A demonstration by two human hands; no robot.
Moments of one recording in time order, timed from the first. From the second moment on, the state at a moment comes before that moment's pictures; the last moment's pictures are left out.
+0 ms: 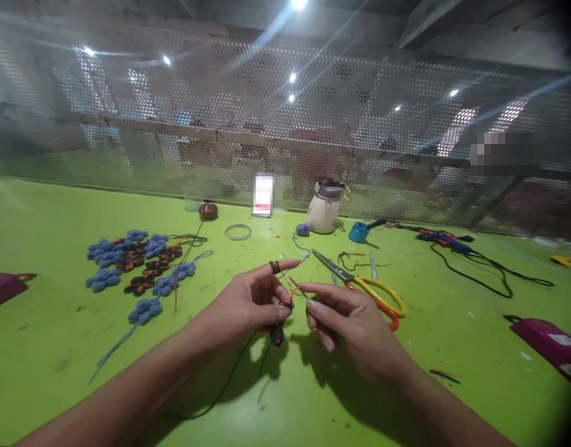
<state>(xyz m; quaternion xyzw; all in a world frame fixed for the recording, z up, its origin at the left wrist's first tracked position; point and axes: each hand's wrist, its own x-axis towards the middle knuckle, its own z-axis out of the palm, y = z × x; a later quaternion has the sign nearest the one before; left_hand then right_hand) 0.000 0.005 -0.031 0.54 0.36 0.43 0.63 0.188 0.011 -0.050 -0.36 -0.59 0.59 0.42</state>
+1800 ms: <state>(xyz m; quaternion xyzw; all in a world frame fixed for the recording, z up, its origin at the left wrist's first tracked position) -0.002 0.016 -0.048 0.50 0.30 0.47 0.67 0.188 0.014 -0.048 -0.39 -0.52 0.63 0.43</state>
